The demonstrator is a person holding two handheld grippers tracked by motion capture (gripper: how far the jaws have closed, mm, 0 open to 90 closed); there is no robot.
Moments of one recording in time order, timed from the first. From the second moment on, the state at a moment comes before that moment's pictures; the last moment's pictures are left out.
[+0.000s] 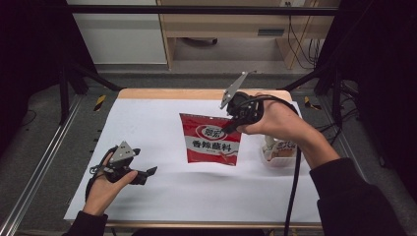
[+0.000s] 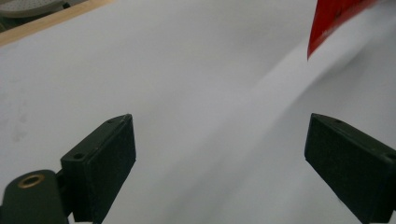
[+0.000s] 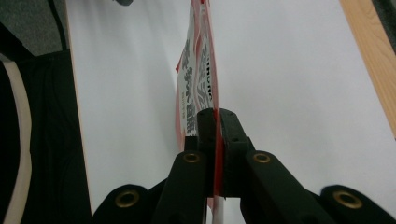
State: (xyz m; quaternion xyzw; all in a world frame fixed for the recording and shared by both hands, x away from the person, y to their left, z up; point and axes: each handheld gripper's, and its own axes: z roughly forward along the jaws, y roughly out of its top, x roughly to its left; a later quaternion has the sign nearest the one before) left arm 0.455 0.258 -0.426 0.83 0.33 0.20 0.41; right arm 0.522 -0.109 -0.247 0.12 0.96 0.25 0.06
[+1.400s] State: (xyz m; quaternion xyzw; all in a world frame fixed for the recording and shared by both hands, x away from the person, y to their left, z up) left arm 0.447 0.268 -0.447 0.81 0.37 0.21 0.40; right arm 0.563 -0.214 -0.207 0.23 0.92 0.30 0.14
